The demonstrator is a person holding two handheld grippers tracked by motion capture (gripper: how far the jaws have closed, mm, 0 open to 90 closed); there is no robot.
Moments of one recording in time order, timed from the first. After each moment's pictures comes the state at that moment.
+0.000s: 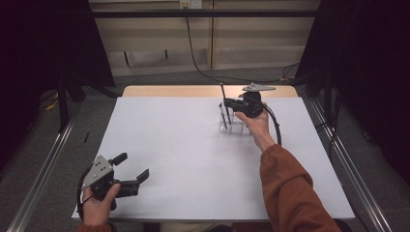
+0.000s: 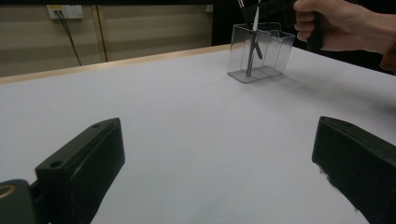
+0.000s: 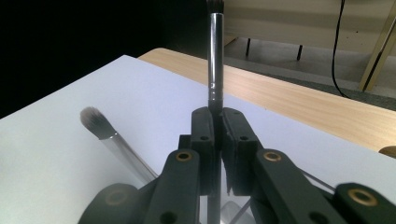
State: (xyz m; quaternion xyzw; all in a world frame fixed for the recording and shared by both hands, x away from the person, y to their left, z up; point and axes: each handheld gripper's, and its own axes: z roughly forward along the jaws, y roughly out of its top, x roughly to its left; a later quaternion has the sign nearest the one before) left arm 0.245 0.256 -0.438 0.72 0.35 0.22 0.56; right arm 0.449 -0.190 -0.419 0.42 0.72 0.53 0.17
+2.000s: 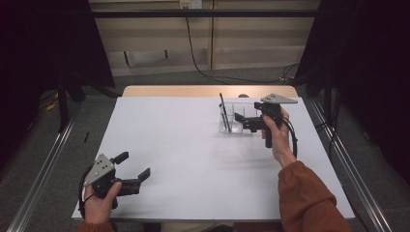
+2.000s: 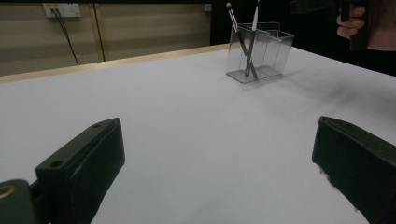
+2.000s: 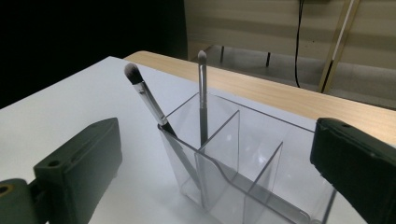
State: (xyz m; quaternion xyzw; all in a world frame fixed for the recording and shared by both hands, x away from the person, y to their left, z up) left arm 0.249 0.254 -0.438 0.72 0.35 0.21 0.56; right arm 0.382 -0.225 -0.403 0.43 0.70 0.52 0.22
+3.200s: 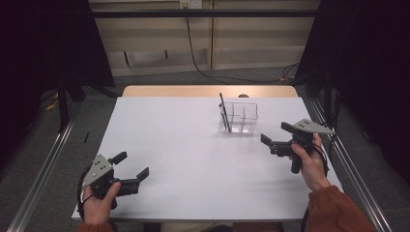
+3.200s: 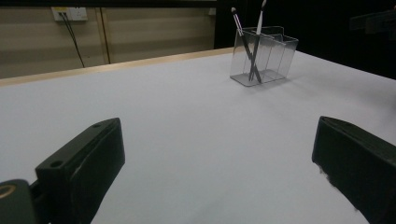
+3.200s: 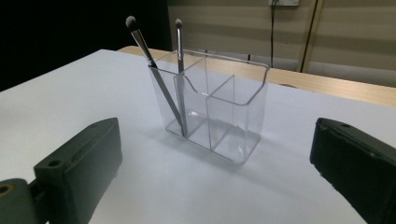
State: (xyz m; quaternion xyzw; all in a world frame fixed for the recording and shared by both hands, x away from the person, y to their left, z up) left arm 0.248 0.255 -0.437 0.72 0.36 0.22 0.56; right arm 0.295 -0.283 -0.420 0.45 0.68 0.51 0.26
